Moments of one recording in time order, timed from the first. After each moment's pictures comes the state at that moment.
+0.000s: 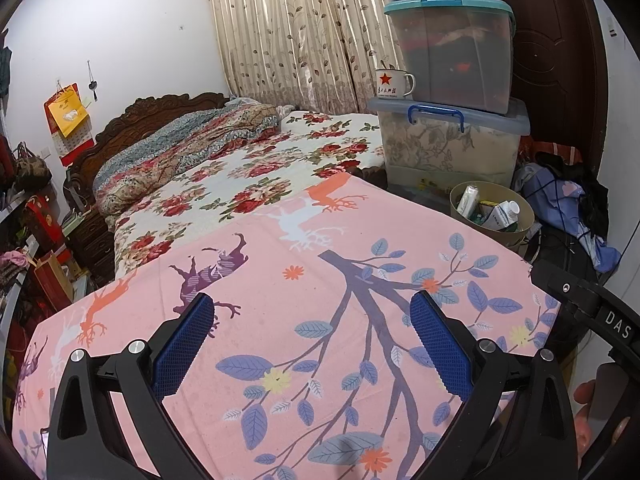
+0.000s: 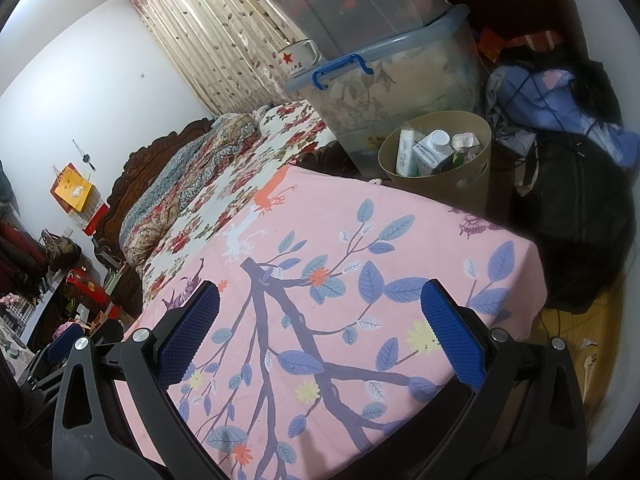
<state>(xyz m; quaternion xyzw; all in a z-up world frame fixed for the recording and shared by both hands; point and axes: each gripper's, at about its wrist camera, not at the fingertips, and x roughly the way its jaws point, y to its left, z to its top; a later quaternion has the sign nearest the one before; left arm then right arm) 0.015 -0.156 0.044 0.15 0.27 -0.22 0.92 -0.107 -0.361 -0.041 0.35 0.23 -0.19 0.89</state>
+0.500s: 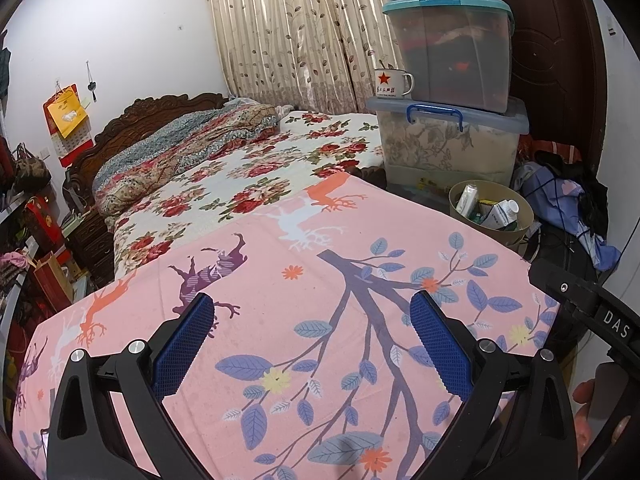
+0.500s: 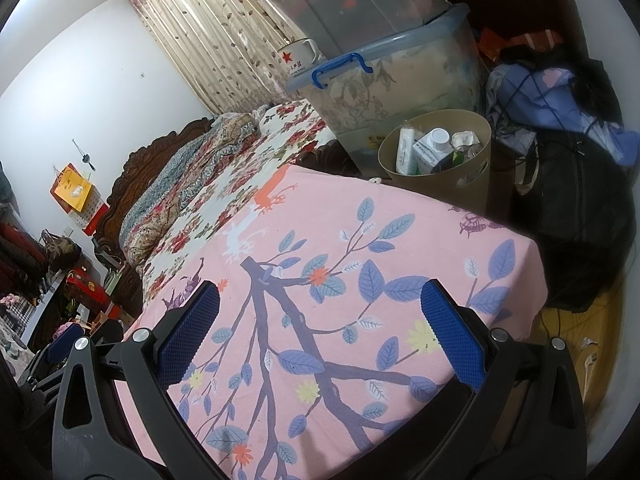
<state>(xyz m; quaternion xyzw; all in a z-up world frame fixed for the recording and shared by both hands) 0.015 -0.158 0.044 0.15 0.27 -0.22 0.92 -0.106 -0.361 -0.041 0.35 0.23 -0.19 0.89</state>
